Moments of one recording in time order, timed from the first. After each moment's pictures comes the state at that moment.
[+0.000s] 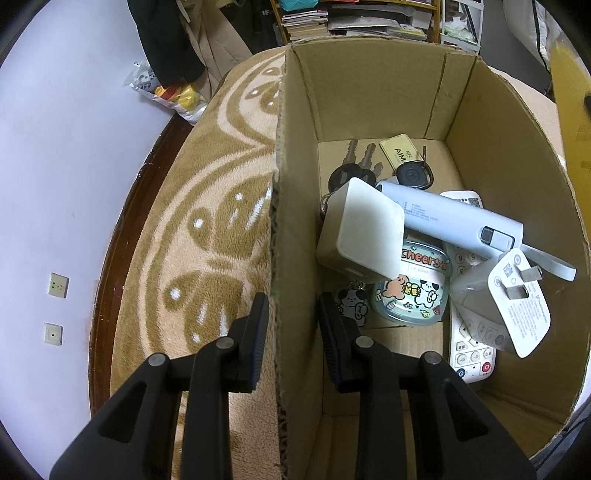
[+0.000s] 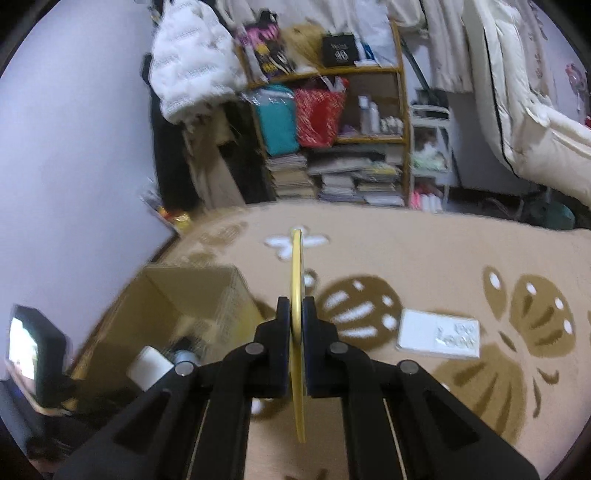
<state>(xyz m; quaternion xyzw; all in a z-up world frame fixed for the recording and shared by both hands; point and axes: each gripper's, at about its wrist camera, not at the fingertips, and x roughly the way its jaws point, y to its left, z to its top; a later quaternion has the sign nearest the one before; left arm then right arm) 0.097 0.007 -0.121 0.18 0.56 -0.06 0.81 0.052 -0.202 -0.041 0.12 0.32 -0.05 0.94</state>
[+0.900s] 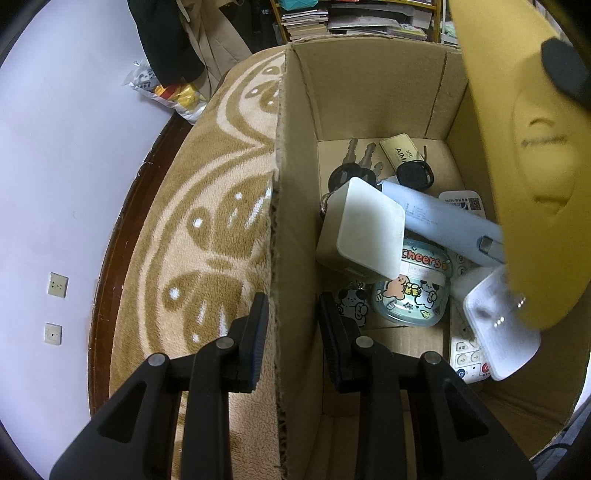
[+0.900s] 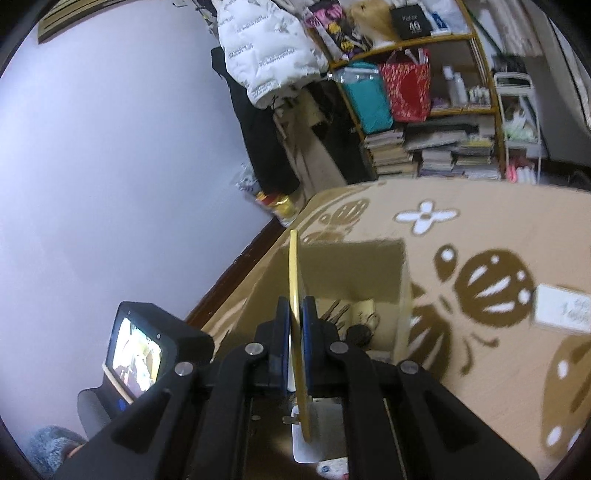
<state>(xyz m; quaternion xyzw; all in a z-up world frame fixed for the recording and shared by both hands) 0.097 0.007 -0.122 0.17 0.56 -0.06 0.81 0.062 -0.134 -0.054 0.21 0.34 0.14 0.91</state>
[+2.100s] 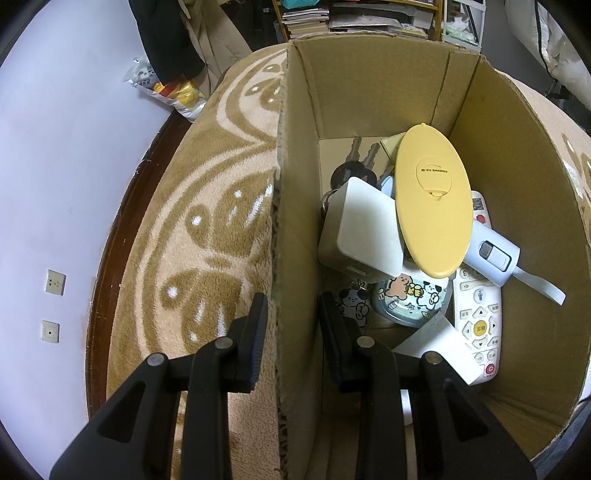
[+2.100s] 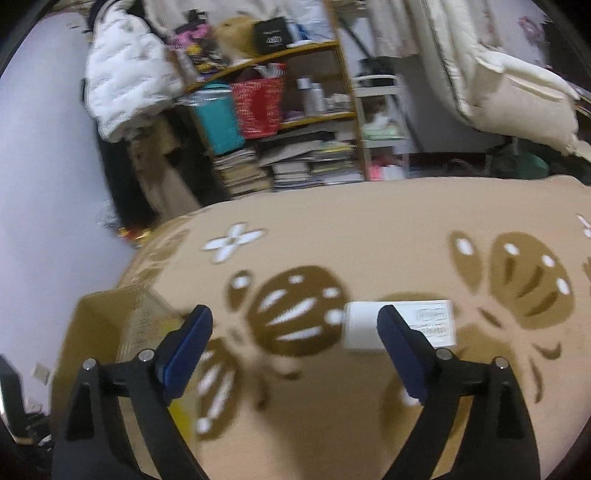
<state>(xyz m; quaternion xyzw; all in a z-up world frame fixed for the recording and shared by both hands) 0.102 0.008 -0.126 0.17 0.56 -0.06 0.81 0.064 -0.278 -0.085 0.19 0.35 -0.14 0.91</state>
